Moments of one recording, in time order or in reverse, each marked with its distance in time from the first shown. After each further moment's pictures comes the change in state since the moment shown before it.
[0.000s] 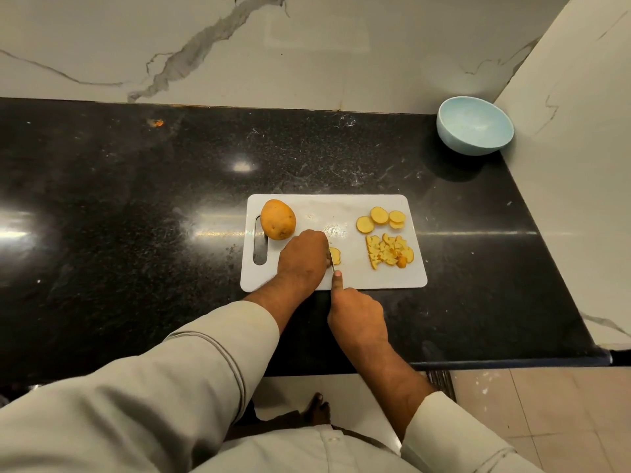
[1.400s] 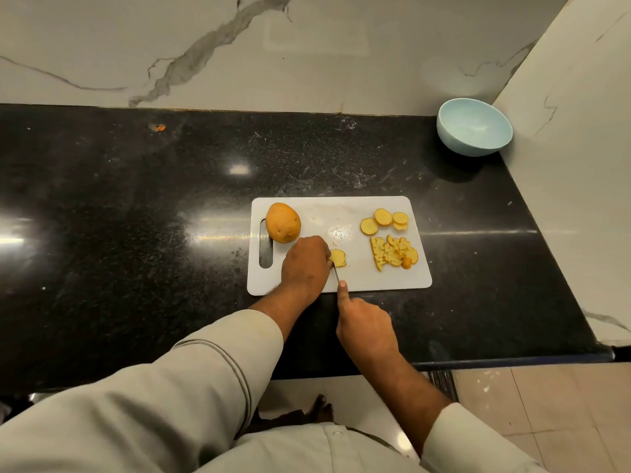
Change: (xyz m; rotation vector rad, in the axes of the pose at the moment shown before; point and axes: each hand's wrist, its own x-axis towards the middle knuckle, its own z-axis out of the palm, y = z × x) left_hand -0.006 -0.009 0.005 -0.207 0.046 -0.087; right_hand -0.012 0.000 0.002 -0.014 -0.058 -0.015
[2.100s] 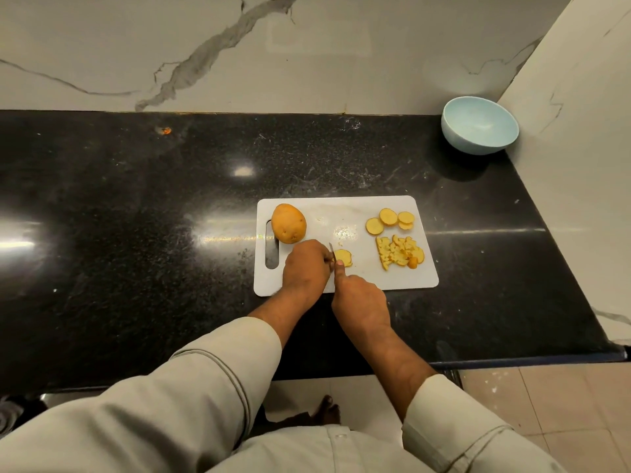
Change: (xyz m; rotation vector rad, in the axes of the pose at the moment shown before) left_hand -0.005 -0.008 -0.005 -0.084 -0.021 -0.019; right_hand 0.035 -0.014 -0.010 0.057 0.047 0.040
